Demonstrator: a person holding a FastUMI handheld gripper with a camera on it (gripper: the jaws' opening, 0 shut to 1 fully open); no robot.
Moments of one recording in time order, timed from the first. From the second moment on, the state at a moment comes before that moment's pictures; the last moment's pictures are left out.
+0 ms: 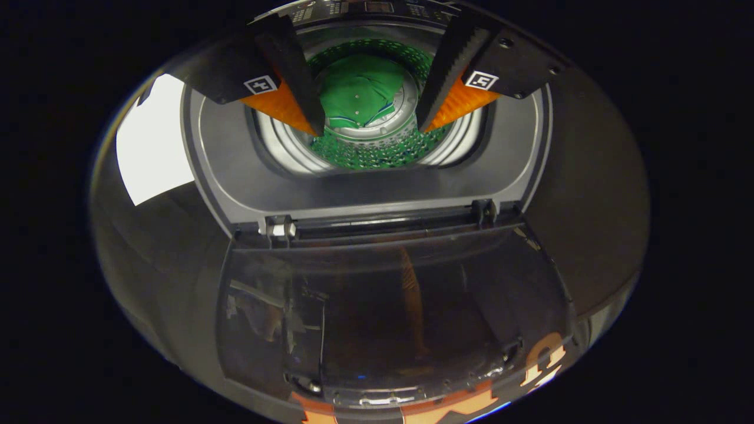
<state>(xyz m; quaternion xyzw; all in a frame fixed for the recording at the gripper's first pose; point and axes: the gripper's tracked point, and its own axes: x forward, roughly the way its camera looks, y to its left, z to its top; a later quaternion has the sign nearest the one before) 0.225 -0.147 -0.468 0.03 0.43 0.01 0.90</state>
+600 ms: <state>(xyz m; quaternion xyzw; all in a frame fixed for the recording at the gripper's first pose) 0.269 -0.138 -0.284 0.06 0.25 0.02 0.97</state>
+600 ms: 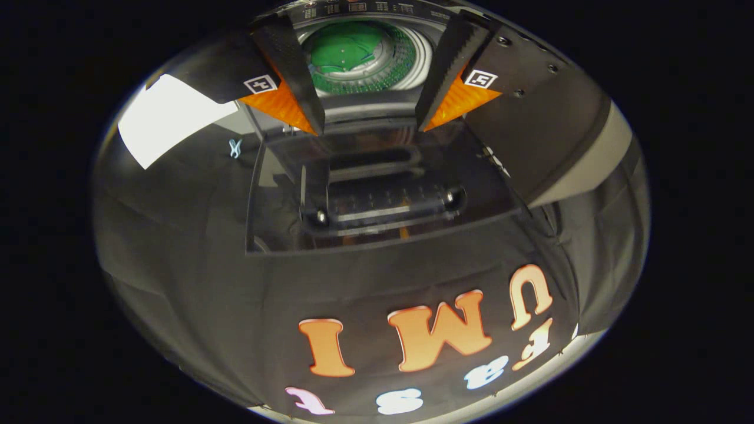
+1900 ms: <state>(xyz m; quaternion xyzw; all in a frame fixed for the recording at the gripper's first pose) 0.439 -0.152 -0.245 0.01 0.23 0.00 0.97</state>
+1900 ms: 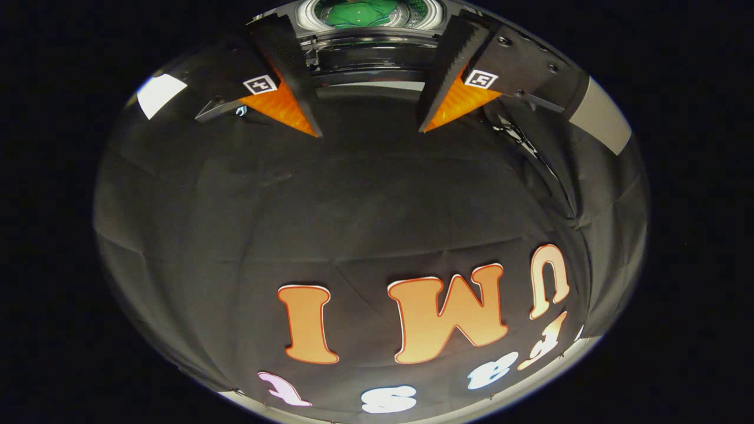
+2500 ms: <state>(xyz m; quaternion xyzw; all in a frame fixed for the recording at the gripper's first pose) 0.417 -0.154 -0.242 0.00 0.21 0.01 0.98</state>
